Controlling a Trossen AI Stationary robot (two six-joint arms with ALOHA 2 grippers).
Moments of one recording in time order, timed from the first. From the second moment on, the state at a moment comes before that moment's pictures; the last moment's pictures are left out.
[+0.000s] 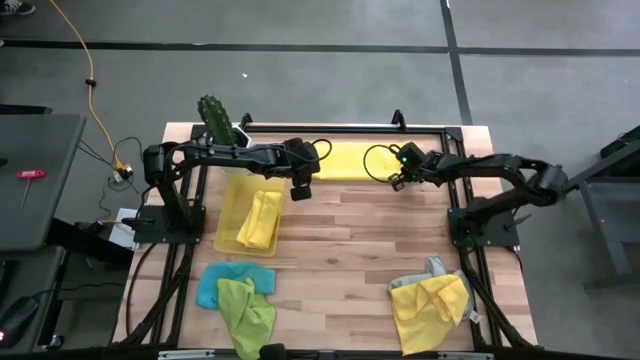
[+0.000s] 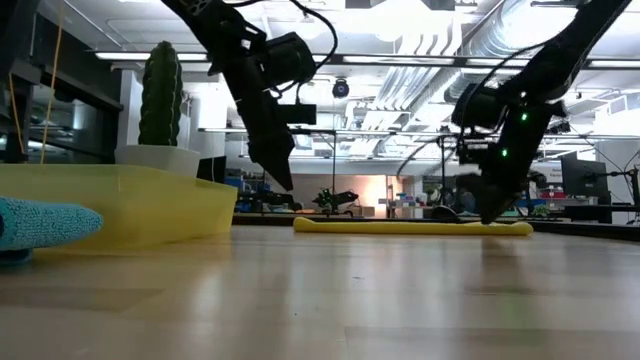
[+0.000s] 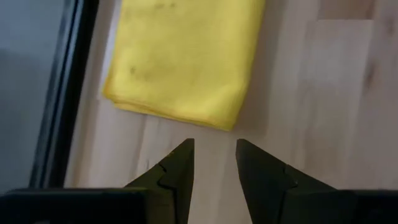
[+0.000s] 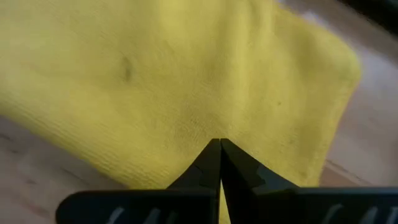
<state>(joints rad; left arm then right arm) 0.42 1.78 1.19 -0.47 -0.26 0.26 -0.64 1.34 0.50 -0.25 0.30 0.28</state>
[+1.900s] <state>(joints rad) 0.49 2.08 1.43 -0.65 -0.06 0.48 -0.59 1.05 0.51 0.03 -0.09 0.13</state>
